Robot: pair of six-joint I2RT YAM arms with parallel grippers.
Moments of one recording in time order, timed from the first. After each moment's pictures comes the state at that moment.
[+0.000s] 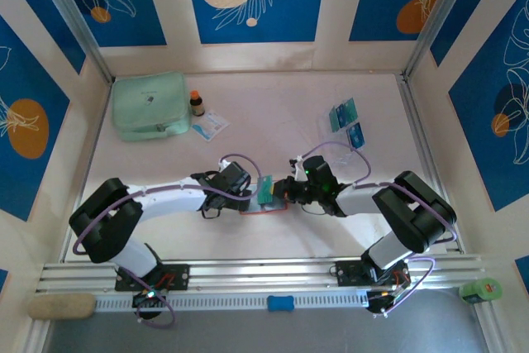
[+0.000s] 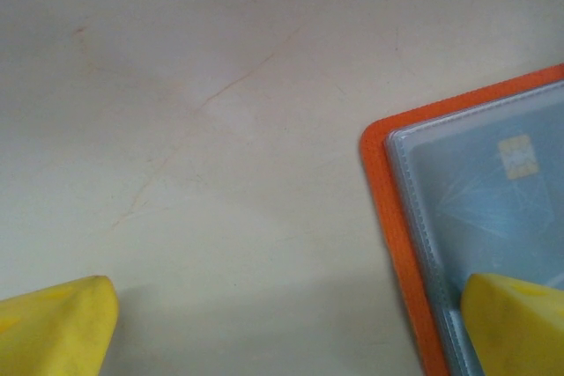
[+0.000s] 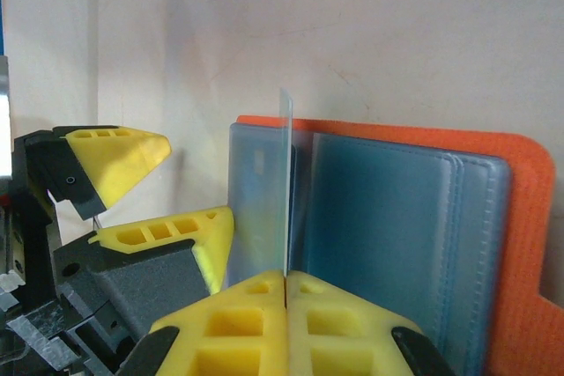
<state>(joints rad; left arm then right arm) -0.85 1.53 0.76 -0.43 -0.28 -0.57 0.62 1.54 0.43 0.45 -0.50 0.91</state>
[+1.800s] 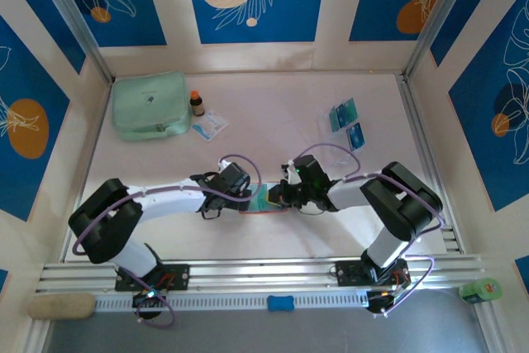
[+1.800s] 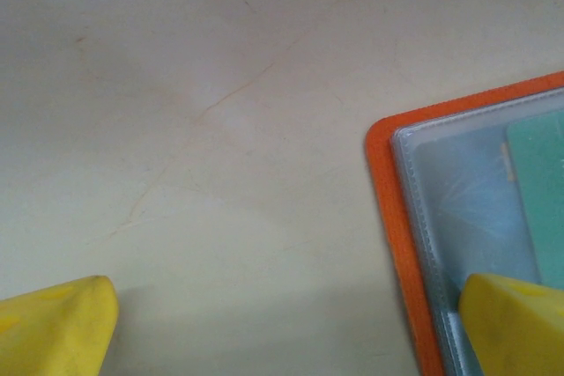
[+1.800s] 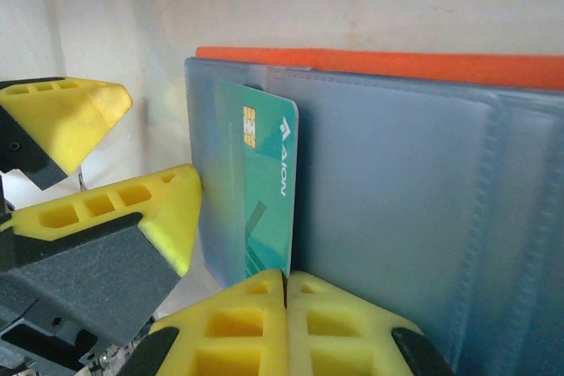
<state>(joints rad) -0.85 1.52 0.74 -0.39 -0.28 -0.57 0.65 1.65 0.53 0.34 -0.59 0.90</state>
